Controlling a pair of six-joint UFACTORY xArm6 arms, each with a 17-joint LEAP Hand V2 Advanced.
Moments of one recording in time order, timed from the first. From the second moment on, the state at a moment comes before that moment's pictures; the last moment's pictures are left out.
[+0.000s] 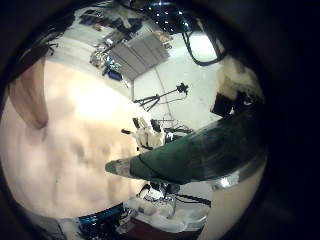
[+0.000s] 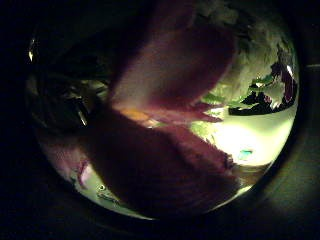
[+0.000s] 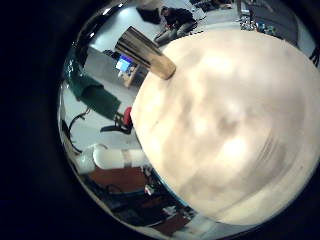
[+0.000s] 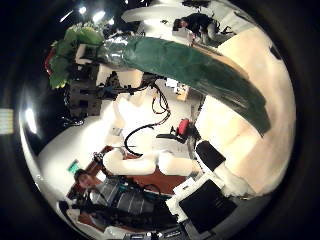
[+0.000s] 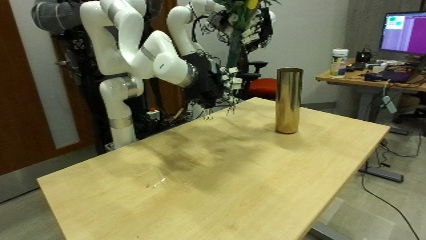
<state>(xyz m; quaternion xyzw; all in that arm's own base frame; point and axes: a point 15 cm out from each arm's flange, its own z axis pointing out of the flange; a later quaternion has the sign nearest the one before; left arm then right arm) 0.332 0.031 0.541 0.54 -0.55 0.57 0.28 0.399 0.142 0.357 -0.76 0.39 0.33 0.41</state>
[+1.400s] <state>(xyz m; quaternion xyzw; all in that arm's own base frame) 0.312 0.168 0.652 0.55 -0.50 0.66 0.11 0.427 0.143 0.357 -0.68 0.40 0.38 0.48</state>
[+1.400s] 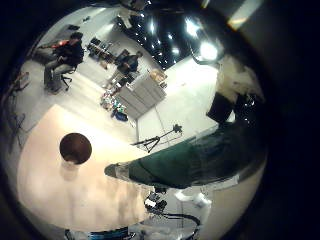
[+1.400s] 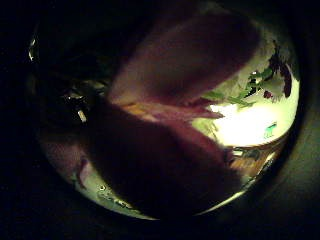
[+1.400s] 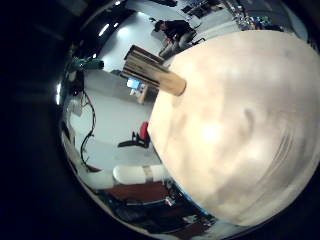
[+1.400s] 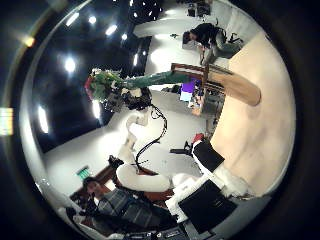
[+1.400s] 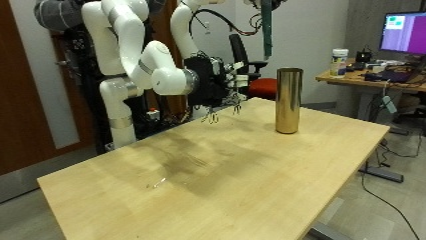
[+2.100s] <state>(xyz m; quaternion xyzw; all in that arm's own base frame) 0.342 0.202 0.619 0.58 -0.48 0.64 0.11 0.434 0.128 0.342 -0.67 0.41 0.40 0.48</state>
